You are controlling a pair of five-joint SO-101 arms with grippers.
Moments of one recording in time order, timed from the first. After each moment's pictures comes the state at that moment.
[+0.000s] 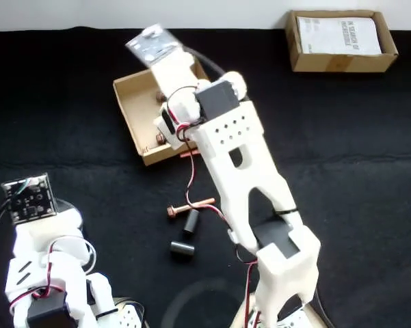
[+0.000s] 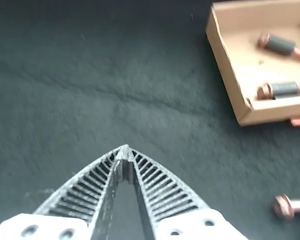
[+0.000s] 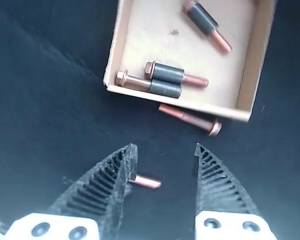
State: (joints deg) left arm -25.0 -103.8 67.5 77.9 -0.2; right arm -38.2 16.6 -47.8 99.8 2.1
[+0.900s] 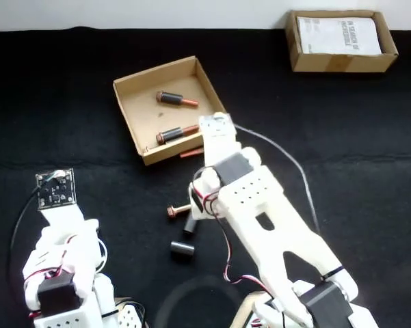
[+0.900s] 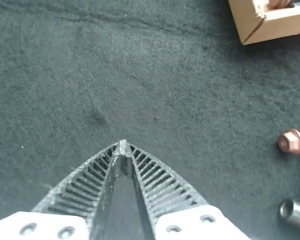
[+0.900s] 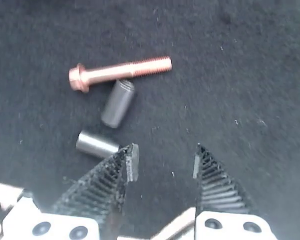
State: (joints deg) left arm -21.6 -103.7 81.4 79.0 -0.2; right arm -39.6 -17.7 26.6 79.4 -23.7
